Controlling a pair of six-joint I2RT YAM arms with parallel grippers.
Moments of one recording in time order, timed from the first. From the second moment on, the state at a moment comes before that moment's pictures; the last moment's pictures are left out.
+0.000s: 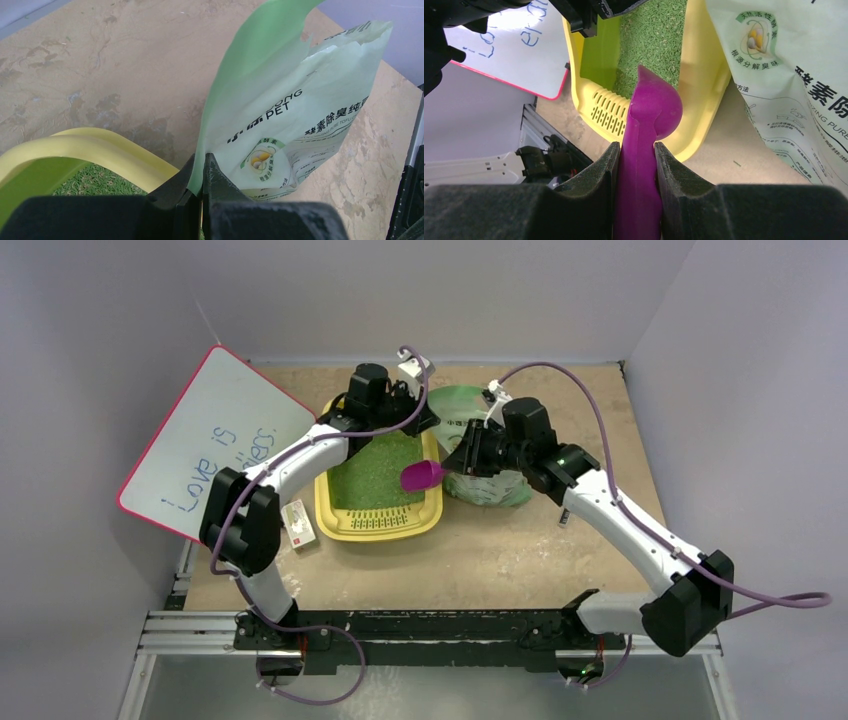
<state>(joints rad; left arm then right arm) -0.49 1.75 1.36 0.01 0.49 -0.07 0.57 1.28 1.16 -0.45 -0.26 0.64</state>
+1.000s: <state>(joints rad) -0.49 1.74 1.35 0.01 0.49 -0.06 0.18 1.07 1.39 -0.99 -0.58 0.50</state>
